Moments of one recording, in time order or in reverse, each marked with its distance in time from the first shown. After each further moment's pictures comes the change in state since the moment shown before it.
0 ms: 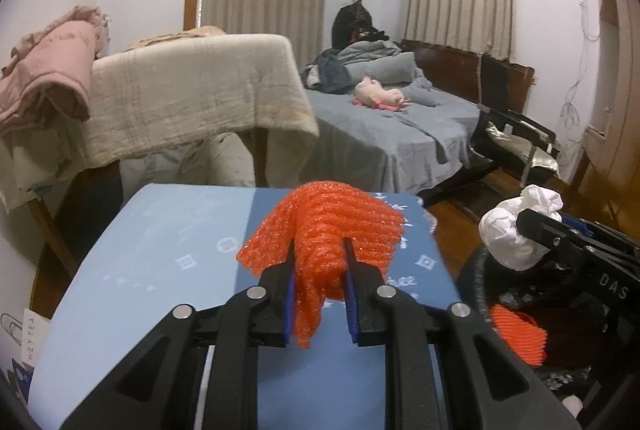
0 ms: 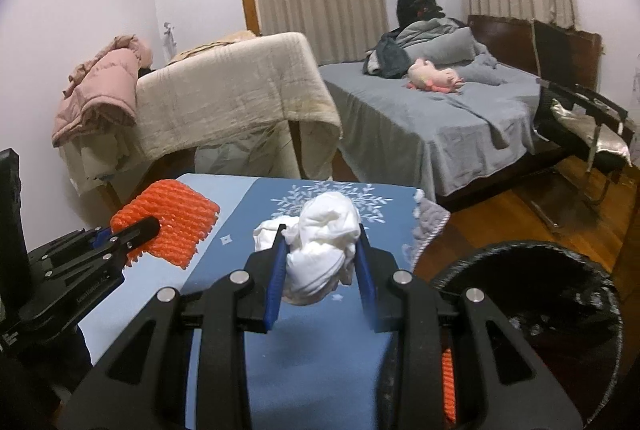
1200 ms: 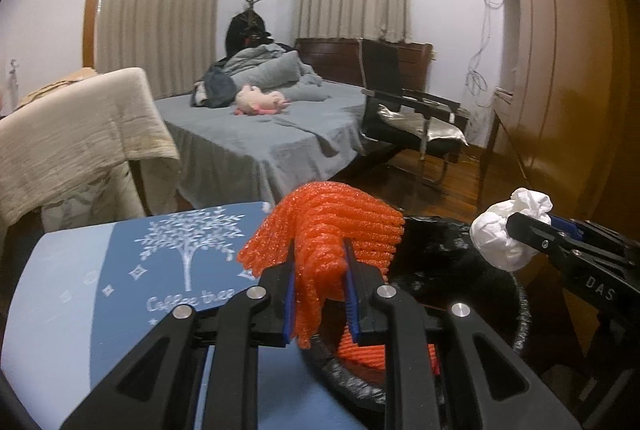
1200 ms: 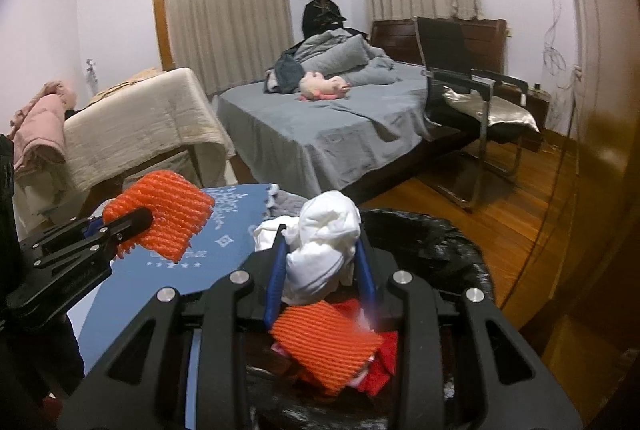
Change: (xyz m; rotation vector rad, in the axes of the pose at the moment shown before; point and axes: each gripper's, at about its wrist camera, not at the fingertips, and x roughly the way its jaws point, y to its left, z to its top) left arm -0.014 -0.178 -0.008 0.197 -0.014 -0.300; right arm -0.123 -0.133 -0.056 0.145 -0.065 -0.285
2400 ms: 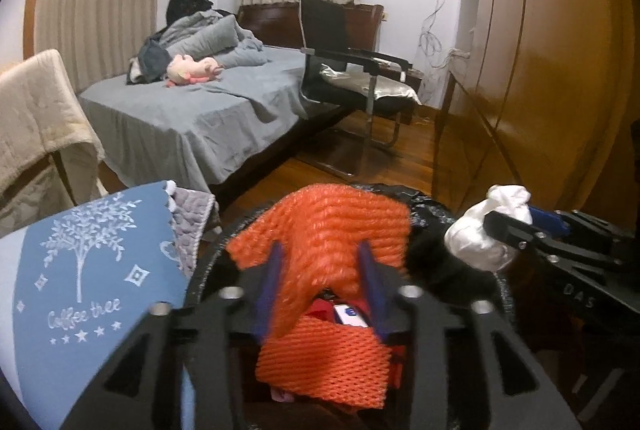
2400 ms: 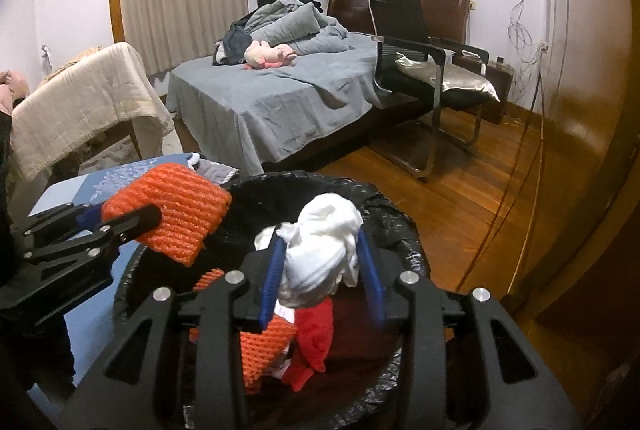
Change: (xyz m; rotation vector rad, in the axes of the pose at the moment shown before) left arm 0.100 -0.059 -0.008 0.061 0.130 -0.193; right arm 0.053 -0.070 -0.023 0.024 0.108 -0.156
